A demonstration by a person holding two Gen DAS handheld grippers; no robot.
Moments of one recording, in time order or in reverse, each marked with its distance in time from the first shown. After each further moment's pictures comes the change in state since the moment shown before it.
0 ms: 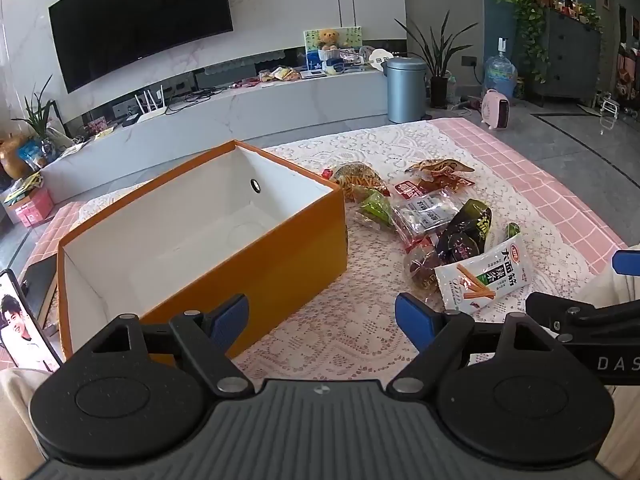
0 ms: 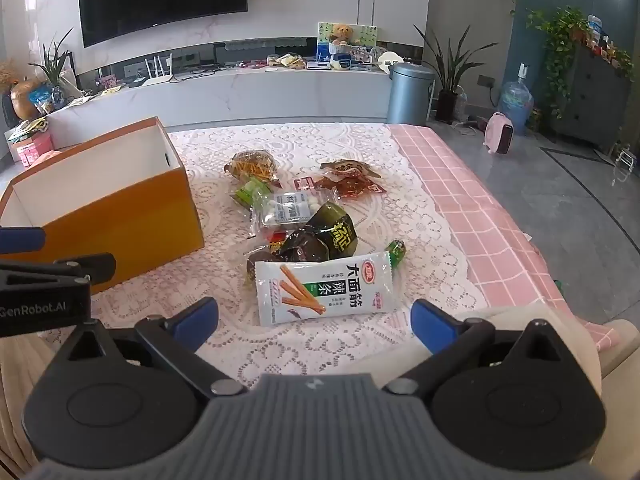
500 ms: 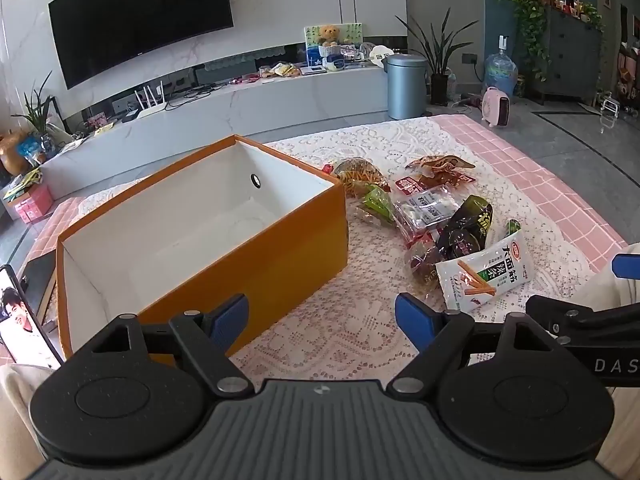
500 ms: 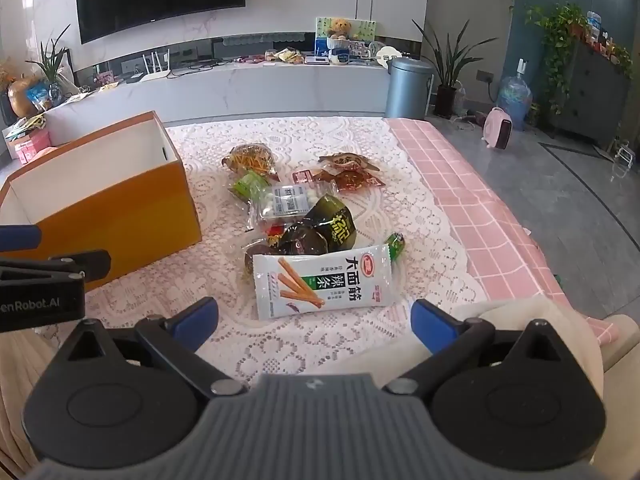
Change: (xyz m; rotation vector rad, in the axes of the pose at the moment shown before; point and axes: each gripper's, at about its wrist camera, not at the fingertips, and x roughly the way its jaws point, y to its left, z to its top) left arm 0.003 -0.003 -0.004 -0.006 0.004 0.003; right arm -0.002 0.000 -0.003 -0.003 0.016 -0.002
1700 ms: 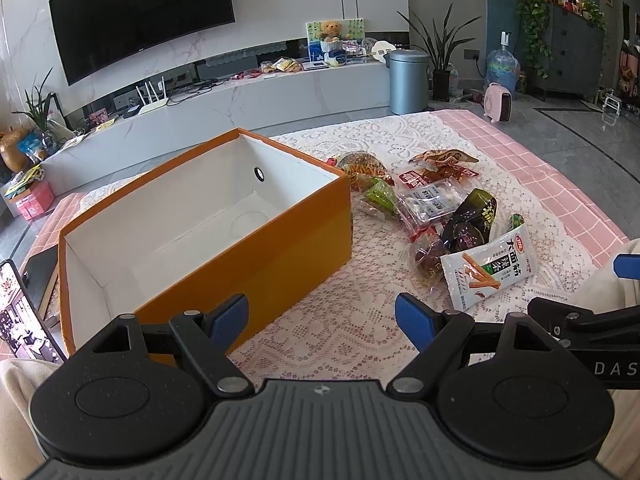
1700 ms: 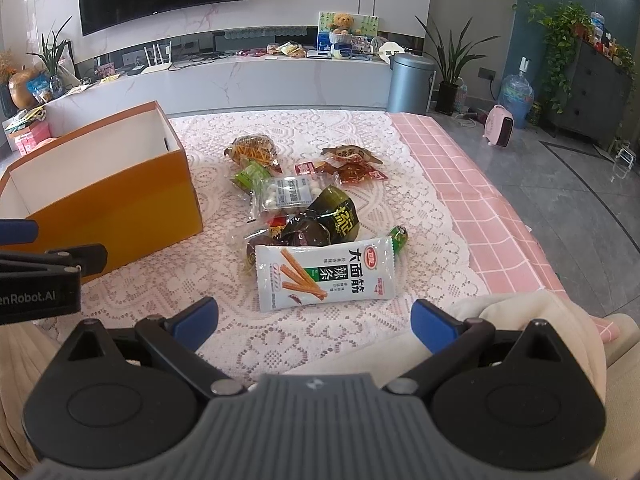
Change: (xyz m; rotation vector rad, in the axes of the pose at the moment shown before) left arm 0.003 0.005 -0.001 -0.003 0.017 0.000; right arm 0.005 0.004 -0.002 -0.009 0.015 -0.004
